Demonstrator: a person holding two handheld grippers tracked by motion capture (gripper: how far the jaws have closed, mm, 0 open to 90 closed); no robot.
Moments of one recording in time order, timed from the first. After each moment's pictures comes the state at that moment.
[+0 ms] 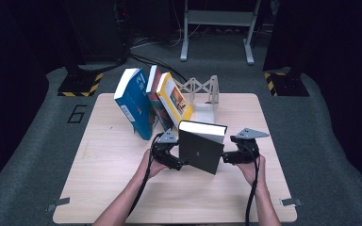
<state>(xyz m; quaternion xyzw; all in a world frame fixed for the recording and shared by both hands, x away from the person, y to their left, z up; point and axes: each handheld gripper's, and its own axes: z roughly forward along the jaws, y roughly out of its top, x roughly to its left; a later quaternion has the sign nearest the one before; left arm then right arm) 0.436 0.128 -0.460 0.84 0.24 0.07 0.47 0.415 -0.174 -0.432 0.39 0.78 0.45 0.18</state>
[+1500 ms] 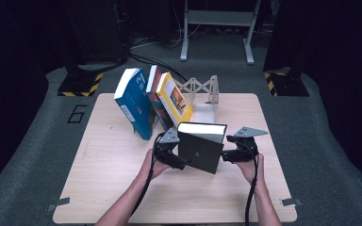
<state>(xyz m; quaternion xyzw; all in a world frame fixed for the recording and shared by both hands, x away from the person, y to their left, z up) 0.430 0.119 -0.454 0.83 0.26 0.09 0.48 0.421 -0.173 -0.431 0.37 0.79 0.46 0.16</state>
